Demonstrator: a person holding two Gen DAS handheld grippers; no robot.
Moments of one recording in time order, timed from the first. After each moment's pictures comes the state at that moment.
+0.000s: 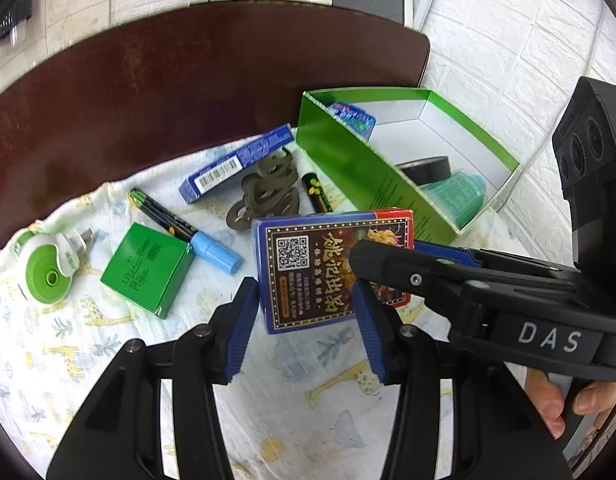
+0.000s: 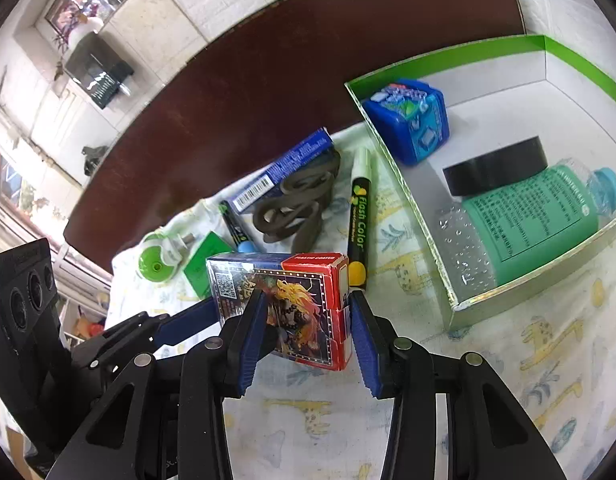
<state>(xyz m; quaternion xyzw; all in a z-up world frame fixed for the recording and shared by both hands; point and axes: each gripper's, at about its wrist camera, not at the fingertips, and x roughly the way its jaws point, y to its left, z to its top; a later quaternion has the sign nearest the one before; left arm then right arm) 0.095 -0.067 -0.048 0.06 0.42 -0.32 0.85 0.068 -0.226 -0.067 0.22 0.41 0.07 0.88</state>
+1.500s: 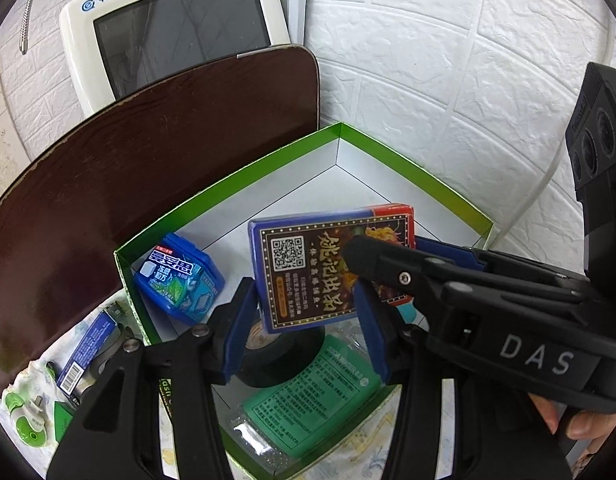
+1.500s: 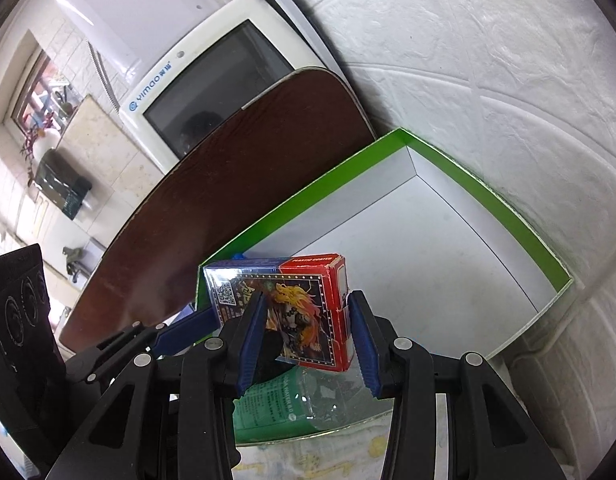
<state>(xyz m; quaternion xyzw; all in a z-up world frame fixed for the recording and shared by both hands) 0.135 -0.274 -0.007 0.15 0.39 -0.36 0.83 0.083 -0.415 -0.027 0.28 0.33 -0.01 0.90</state>
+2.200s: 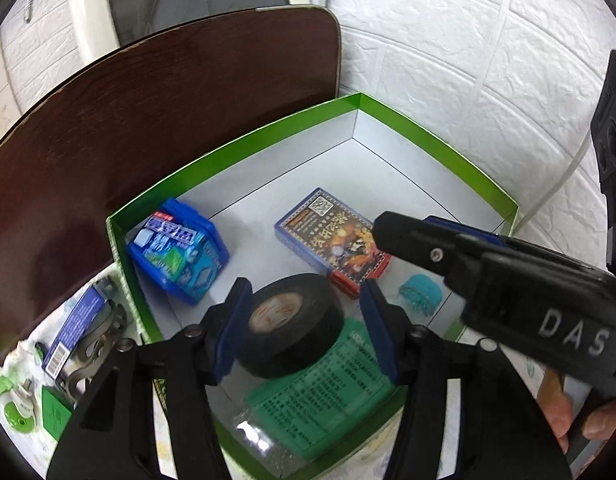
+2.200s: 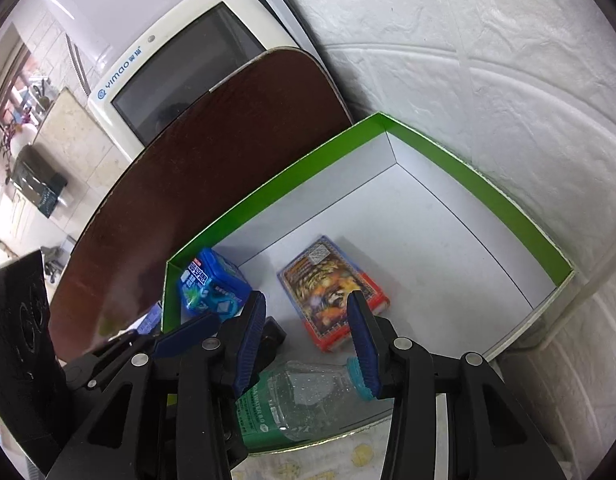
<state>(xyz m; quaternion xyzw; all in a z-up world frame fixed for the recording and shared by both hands) 0.144 -0.270 -0.030 0.14 0.42 -0.34 0.83 0.088 -0.413 -0.037 0.27 0.35 -0.04 0.90</state>
